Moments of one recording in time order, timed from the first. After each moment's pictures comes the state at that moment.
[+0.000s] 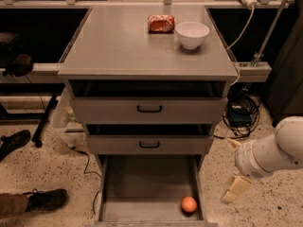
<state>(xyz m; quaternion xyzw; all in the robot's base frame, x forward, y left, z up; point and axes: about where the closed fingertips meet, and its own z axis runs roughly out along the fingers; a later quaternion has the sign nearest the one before) 0.436 -0.232 0.641 -0.60 0.77 0.09 0.22</state>
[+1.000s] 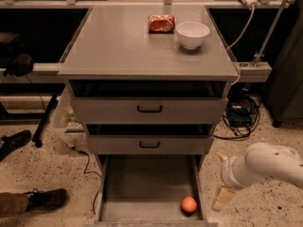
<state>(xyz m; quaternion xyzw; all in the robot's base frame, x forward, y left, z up) 0.452 -0.239 0.526 -0.61 0.77 0.05 0.18</state>
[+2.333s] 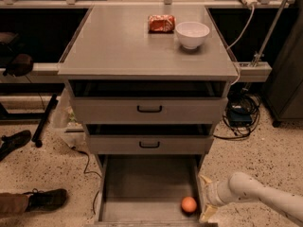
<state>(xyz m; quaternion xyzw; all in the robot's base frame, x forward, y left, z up) 0.485 -0.230 0.279 -0.65 0.71 0.12 0.24</state>
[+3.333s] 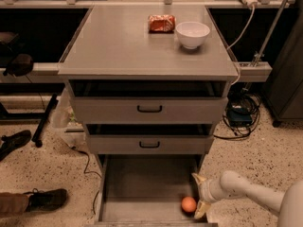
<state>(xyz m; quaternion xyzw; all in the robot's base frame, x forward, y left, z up) 0.512 -0.222 0.229 -0.67 0.69 0.11 0.25</state>
